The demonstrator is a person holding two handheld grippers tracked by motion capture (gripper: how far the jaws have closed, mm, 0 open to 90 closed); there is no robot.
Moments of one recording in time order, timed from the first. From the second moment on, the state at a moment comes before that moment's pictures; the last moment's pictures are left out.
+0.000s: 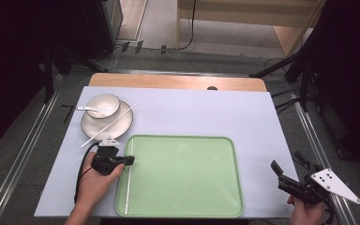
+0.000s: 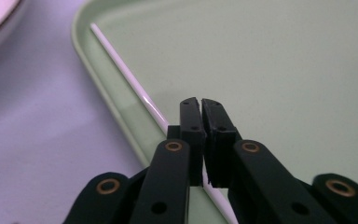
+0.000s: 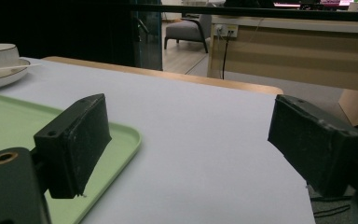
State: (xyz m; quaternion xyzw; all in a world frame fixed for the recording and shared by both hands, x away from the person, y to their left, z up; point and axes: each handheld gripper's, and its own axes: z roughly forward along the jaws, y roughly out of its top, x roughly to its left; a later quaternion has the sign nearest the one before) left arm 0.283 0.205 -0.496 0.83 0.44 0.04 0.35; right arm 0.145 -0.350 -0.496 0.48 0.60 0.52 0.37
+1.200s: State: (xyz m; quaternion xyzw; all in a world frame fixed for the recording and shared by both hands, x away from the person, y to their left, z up) left arm 0.386 0.269 -0.484 0.84 0.46 0.12 0.26; right arm 0.145 -0.351 -0.496 0.48 0.60 0.52 0.38
